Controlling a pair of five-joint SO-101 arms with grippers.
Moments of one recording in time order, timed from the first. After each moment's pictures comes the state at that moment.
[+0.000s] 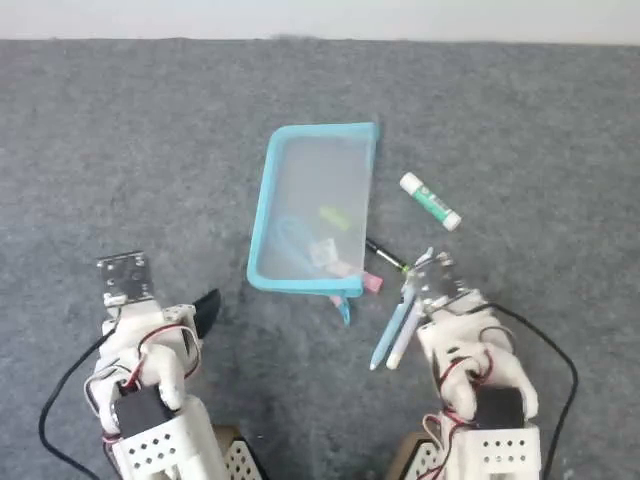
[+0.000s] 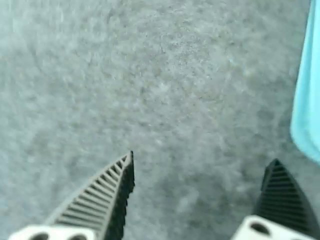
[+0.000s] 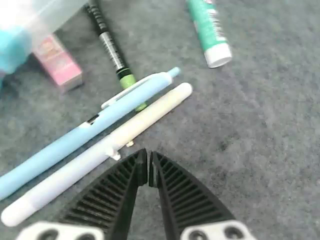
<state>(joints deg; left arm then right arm) -29.2 -103.2 97.0 66.4 -6.6 -5.1 -102.8 95.1 62.2 26.9</state>
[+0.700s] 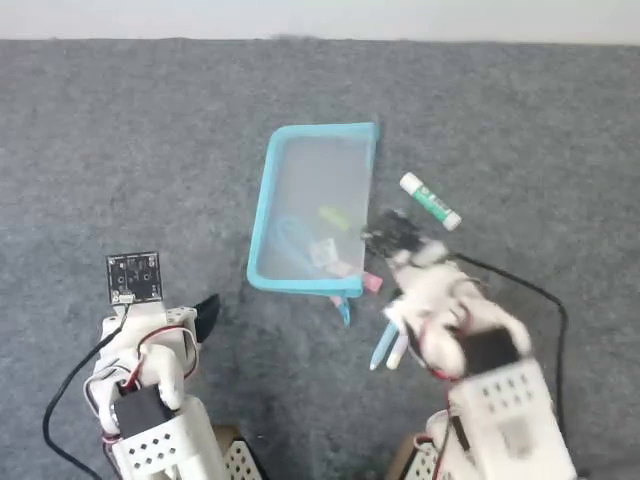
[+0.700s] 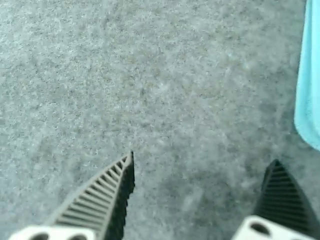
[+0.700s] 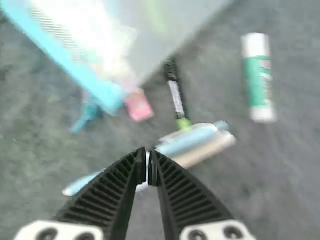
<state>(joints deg) -29.2 -103.2 97.0 66.4 -9.6 -23.9 -57.5 61.2 61.6 22.0</state>
